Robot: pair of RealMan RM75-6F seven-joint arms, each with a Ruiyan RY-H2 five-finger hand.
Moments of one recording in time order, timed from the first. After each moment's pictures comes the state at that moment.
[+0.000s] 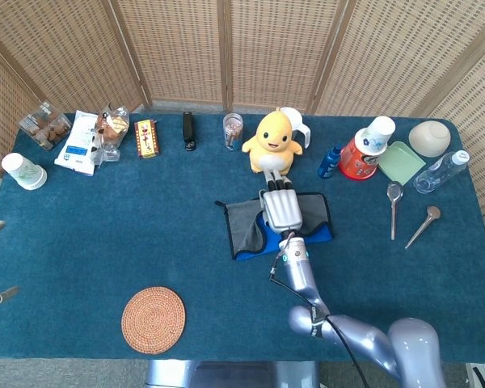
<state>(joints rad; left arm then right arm) -0.14 -0.70 -0.03 -1.99 1.27 1.25 -0.04 0.86 -2.03 0.43 -0.99 -1.02 1.06 -0.62</state>
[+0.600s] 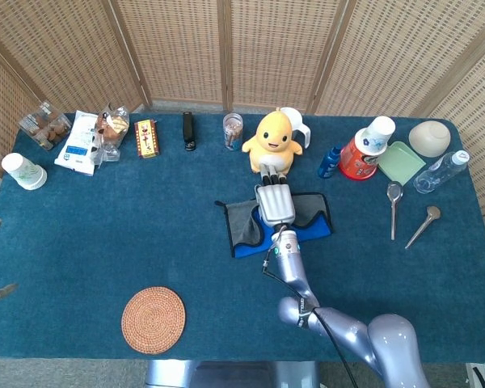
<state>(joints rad) -0.15 -0.70 -0.04 -1.97 1.24 1.22 -0.07 0.96 -2.11 0.46 -0.81 -0.98 1.02 -0.61</state>
